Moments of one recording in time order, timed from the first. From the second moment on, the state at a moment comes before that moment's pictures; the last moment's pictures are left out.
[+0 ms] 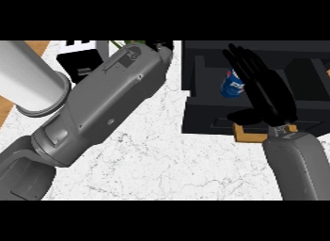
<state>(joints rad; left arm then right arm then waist) -1.35 0.13 -0.59 -0.65 0.95 0.82 -0.12 -0.44 -0.15 0.05 -1.52 1.06 0.07 -0.08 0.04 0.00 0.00</state>
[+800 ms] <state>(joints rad) -1.22 0.31 -0.59 -0.89 0.87 0.84 0.00 -0.74 -0.14 -0.02 -0.83 1.26 -0.35 -0.12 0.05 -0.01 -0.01</state>
